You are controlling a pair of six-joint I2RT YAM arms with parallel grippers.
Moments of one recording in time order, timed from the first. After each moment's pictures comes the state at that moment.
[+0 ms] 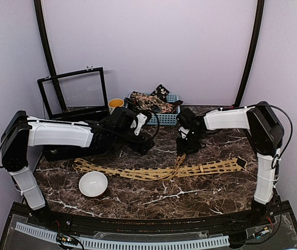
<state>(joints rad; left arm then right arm) -0.87 1.75 1.20 -0.11 -0.12 -0.07 0.62 2.00 1.38 -0.67 -0.04 0.42</state>
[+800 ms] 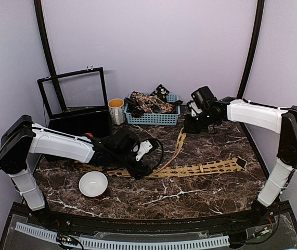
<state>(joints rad) -0.96 1.74 1.02 -0.09 0.02 0.07 0.58 1.73 1.36 -0.59 -0.07 0.49</state>
